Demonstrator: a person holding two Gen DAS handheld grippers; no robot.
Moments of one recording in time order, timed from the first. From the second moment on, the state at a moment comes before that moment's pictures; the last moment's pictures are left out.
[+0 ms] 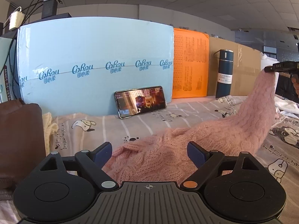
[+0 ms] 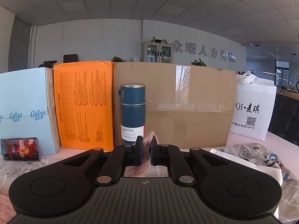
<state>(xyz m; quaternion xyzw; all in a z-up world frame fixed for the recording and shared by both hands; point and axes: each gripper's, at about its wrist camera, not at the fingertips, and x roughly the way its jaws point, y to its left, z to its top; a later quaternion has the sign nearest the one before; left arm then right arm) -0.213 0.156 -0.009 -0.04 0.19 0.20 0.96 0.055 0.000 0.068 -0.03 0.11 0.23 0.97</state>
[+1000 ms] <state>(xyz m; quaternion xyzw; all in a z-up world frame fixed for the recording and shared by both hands) -0.214 0.154 -0.008 -0.04 0.18 0.20 0.96 0.064 -0.051 -0.039 0.28 0.38 0.17 0.86</state>
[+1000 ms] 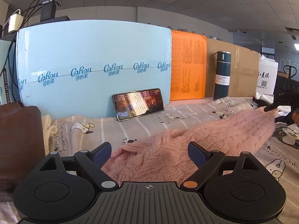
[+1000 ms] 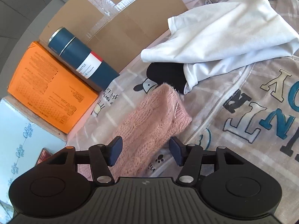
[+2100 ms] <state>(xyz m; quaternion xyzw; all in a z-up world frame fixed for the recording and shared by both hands) -0.218 0.173 -0.012 -0.12 0.19 0.18 0.96 -0.075 0.078 -0.012 0.00 0.18 0.36 0.92</state>
